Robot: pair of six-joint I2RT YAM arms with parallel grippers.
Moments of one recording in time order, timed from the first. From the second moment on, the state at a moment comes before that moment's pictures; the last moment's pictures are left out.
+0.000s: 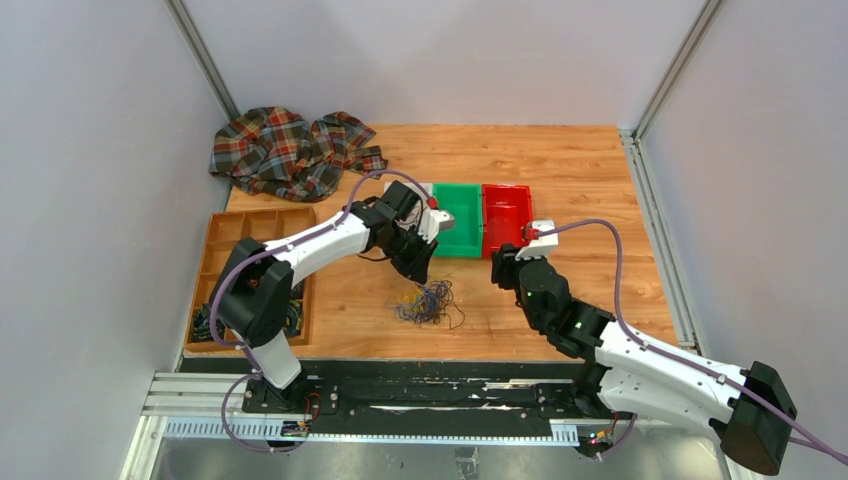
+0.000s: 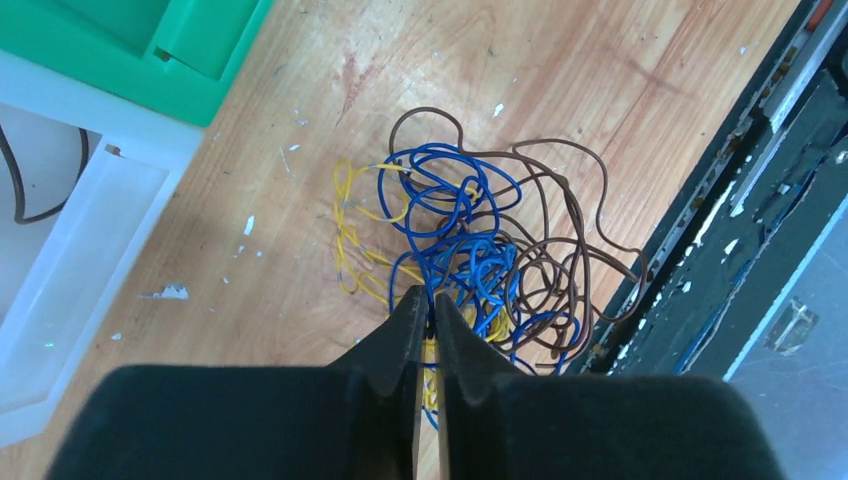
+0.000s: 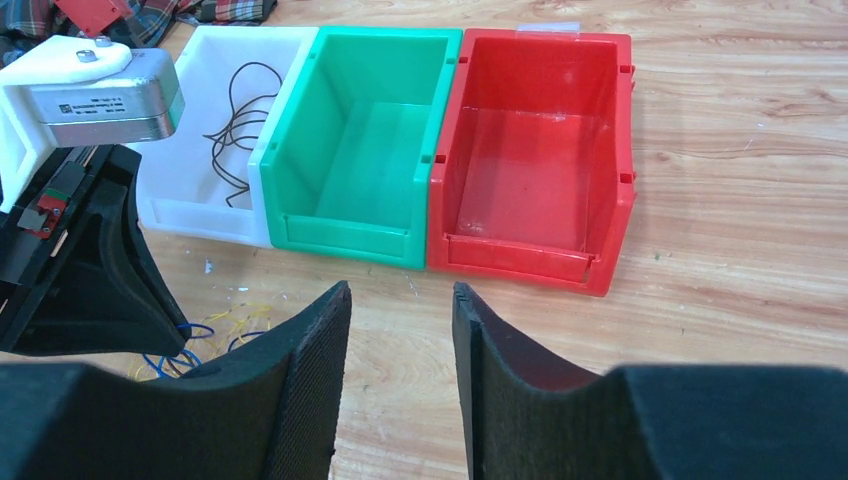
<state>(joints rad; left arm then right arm) -0.63 1.70 1.18 -0.60 0.51 0.16 0.93 0.84 0.48 0.09 0.68 0.33</state>
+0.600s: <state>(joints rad) -0.63 1.46 1.33 -0.78 0.60 0.19 0.93 0.84 0.48 0.18 0.37 0.29</state>
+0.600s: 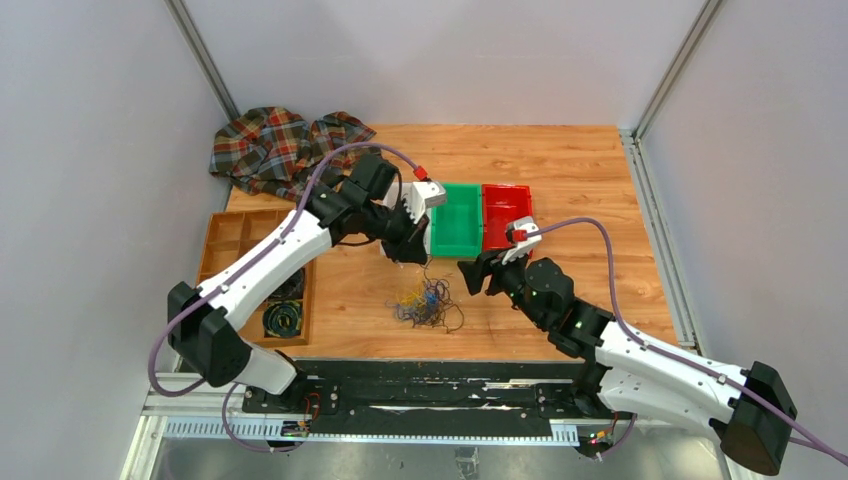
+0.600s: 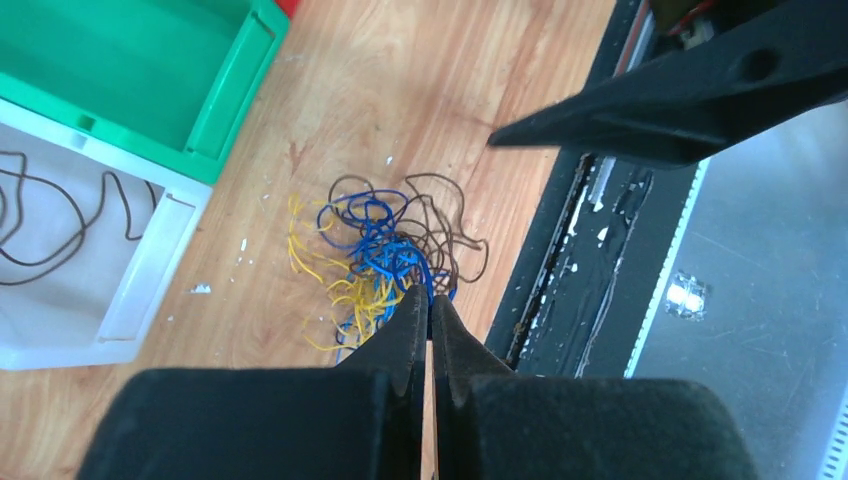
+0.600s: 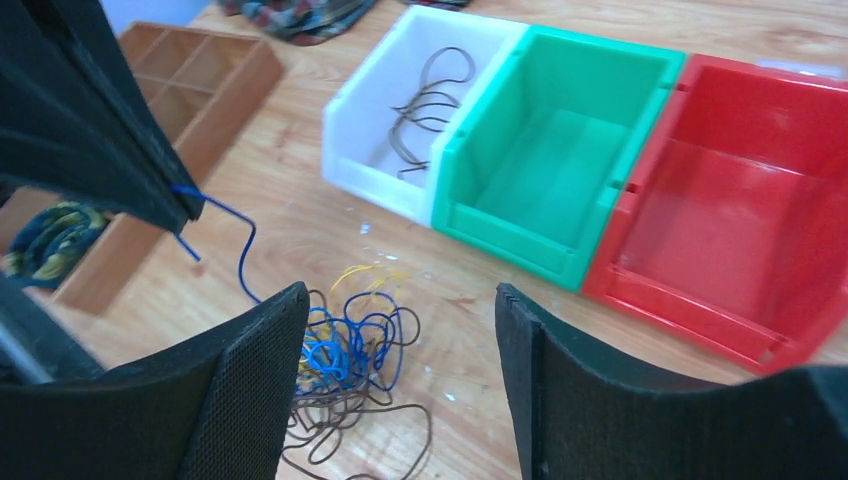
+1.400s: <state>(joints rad) -0.63 1.33 1.70 -0.96 0.72 0.17 0.93 1.14 0.70 0.34 -0.12 0.32</state>
